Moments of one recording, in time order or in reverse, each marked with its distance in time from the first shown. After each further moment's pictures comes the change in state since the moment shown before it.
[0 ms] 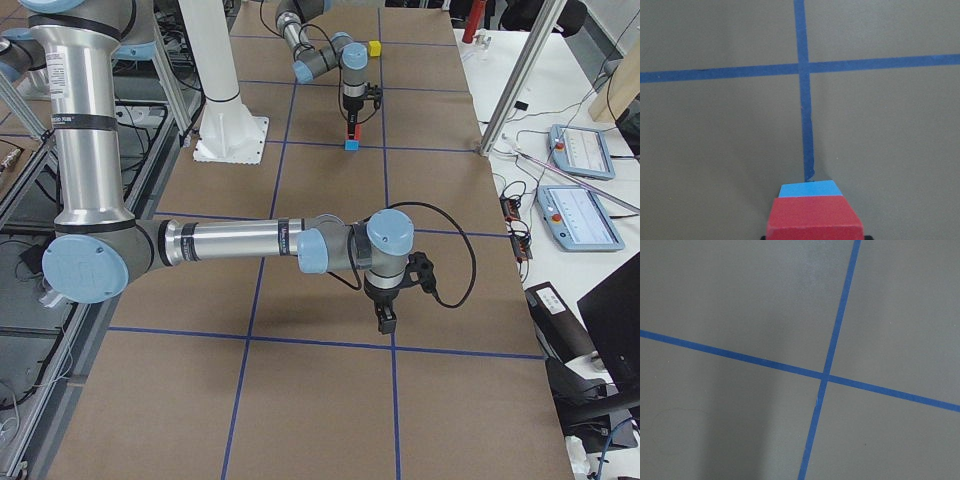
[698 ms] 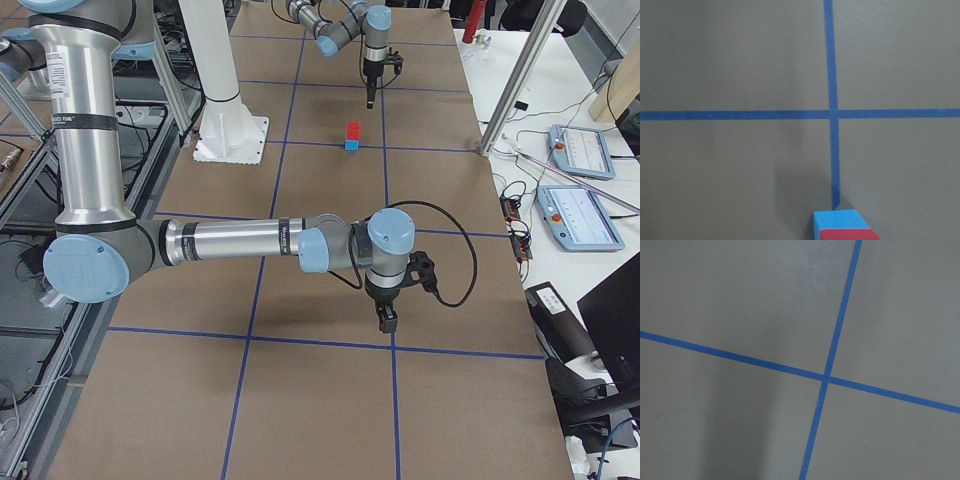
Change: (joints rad) left arm -0.215 0.198 -0.201 0.014 -0.204 0.145; right arm 0.000 0.004 -0.002 0.000 0.001 0.000
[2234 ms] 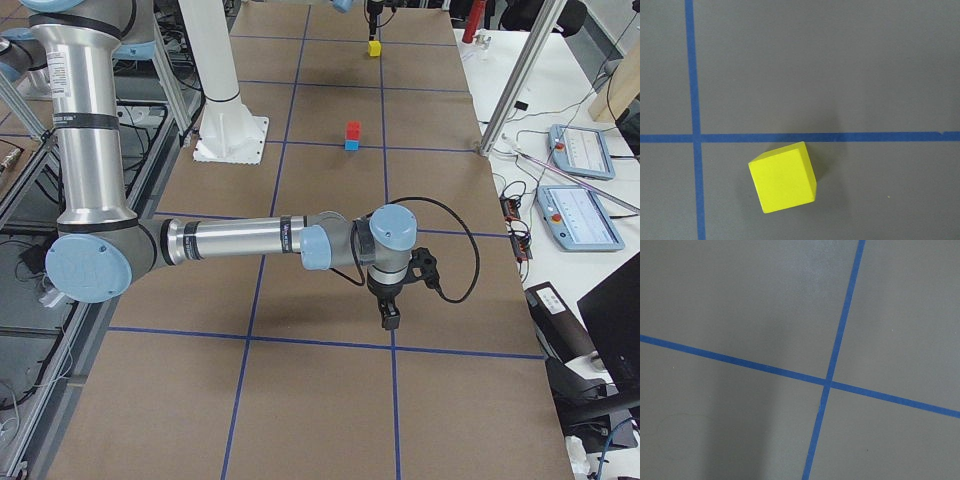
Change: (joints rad) left arm -0.449 0.648 0.061 -0.287 -0.115 0.465; right arm -0.001 0.007 0.005 0.000 0.000 0.005
